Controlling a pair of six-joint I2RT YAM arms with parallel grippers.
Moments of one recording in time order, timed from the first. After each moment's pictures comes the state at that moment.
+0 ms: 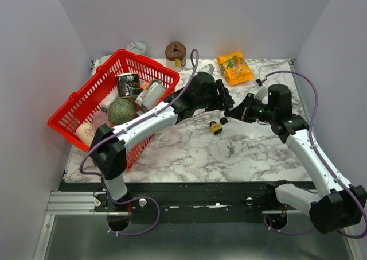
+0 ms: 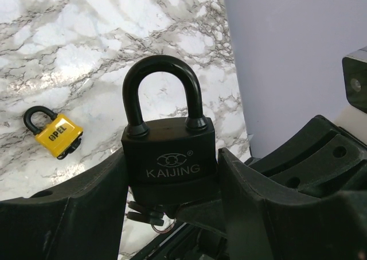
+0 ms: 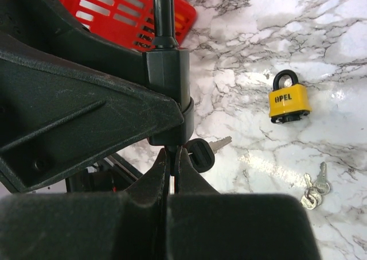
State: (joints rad) left arm -0.86 1.74 1.55 -0.27 0.03 -0.93; right arm 0.23 1.09 0.93 -0.38 -0.51 0.57
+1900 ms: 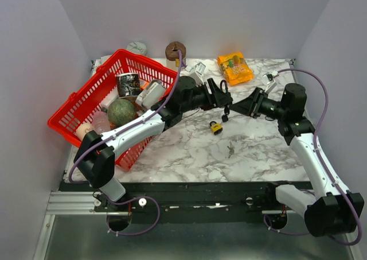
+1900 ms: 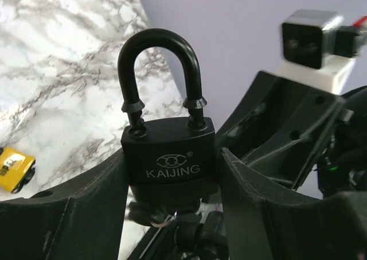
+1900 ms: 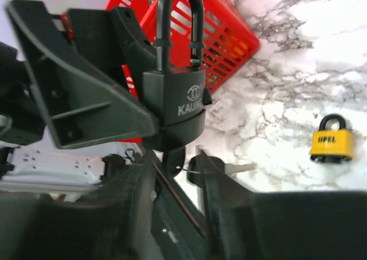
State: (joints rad) left arm -0.79 1.59 1.28 0.15 0.22 -0.94; right arm 0.09 1.06 0.88 -0.12 -0.85 0.64
